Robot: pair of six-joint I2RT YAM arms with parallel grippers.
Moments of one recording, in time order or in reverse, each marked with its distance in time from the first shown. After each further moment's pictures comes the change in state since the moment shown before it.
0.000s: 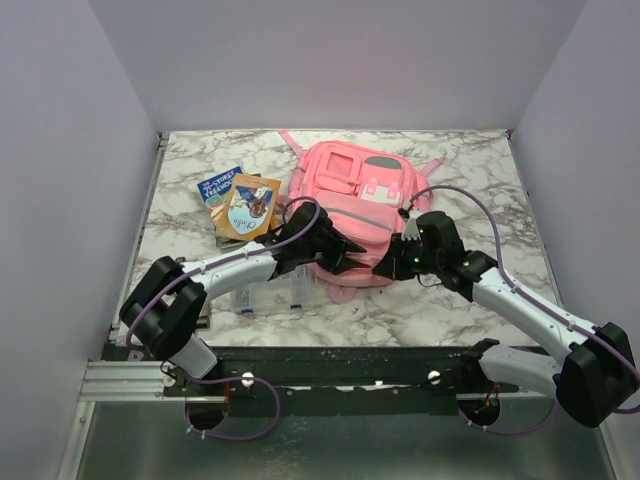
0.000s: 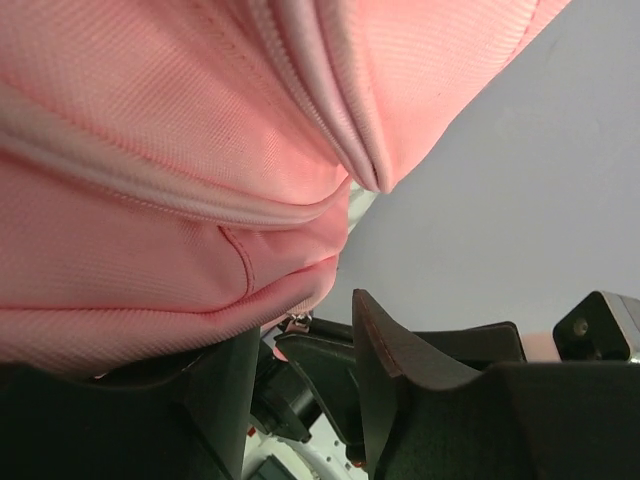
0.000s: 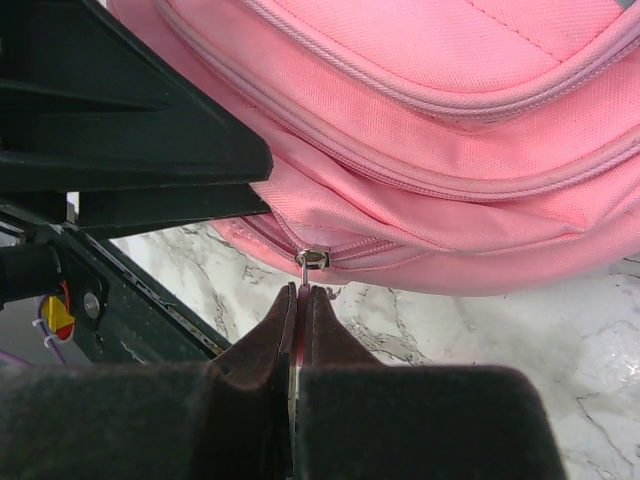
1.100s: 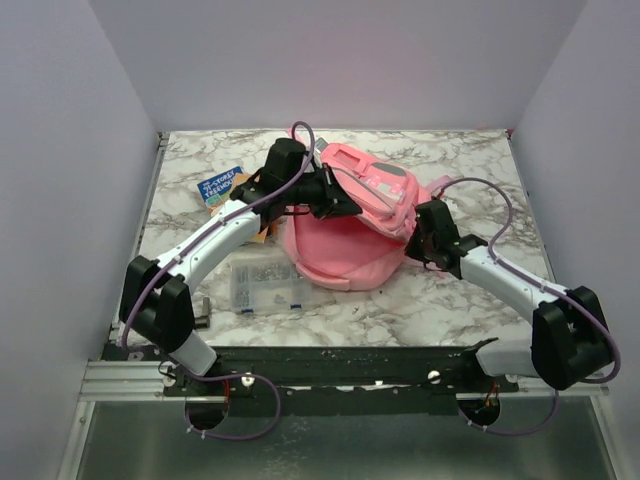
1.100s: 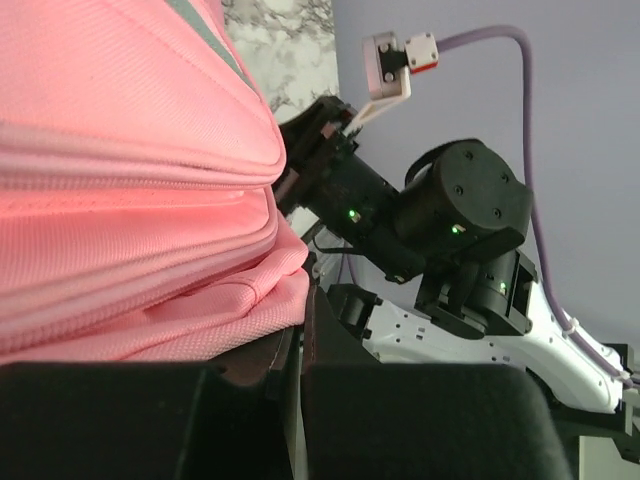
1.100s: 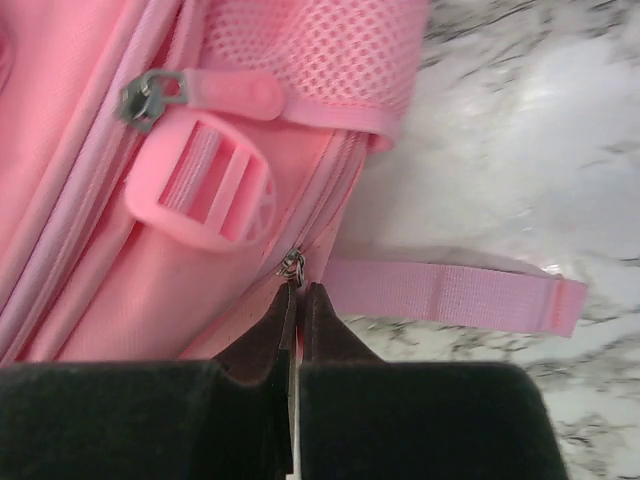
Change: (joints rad) left arm 0.190 0.016 0.415 -0.206 0.354 0.660; right arm -0.111 0.189 0.041 0.005 0.506 0.161
